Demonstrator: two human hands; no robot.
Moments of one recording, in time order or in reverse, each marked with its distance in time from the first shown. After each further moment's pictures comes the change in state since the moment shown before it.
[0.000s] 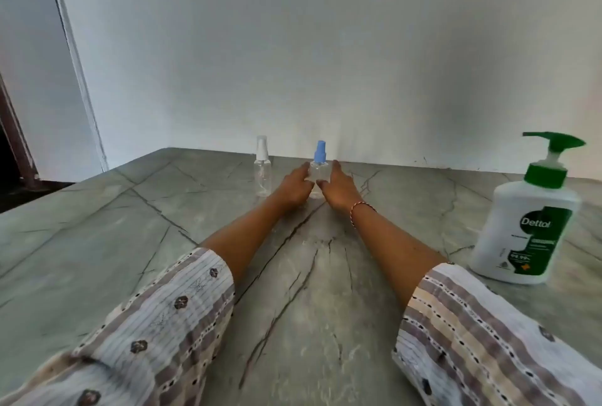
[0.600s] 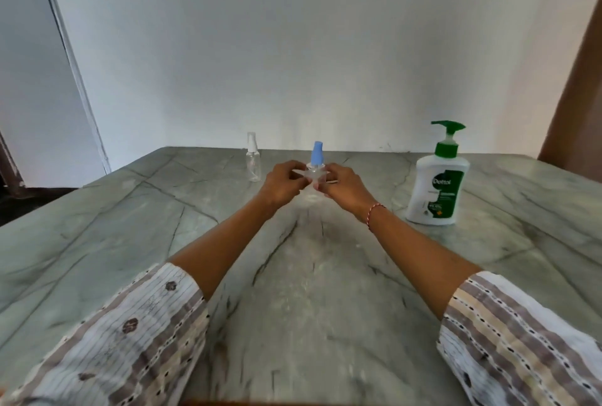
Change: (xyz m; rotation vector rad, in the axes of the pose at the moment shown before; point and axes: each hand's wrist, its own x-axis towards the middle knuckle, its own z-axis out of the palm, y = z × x) left_hand -0.115 0.059 -0.015 -0.251 0.039 0.031; right_hand -0.139 -0.033 -0.071 0.201 0.002 -0.033
